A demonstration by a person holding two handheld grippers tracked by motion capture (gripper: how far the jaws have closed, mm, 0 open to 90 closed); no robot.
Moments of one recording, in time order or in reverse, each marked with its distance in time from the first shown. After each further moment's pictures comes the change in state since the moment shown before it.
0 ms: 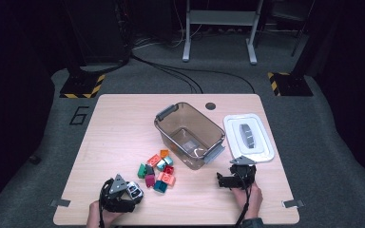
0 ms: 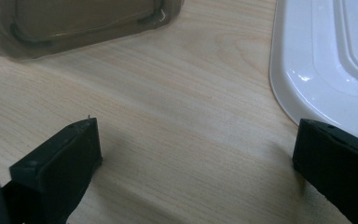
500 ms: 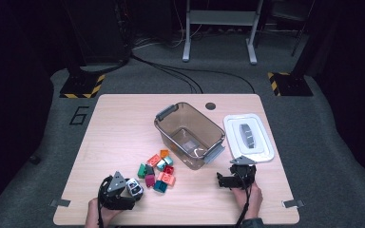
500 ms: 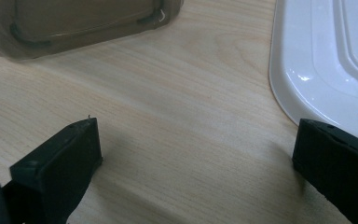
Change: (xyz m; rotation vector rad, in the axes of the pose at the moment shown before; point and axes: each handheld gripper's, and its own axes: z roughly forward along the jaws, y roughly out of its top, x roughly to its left) left arm 0.002 0.014 -0.012 -0.033 -0.008 0.025; right arm 0.000 0.000 0.000 0.002 0.000 0.001
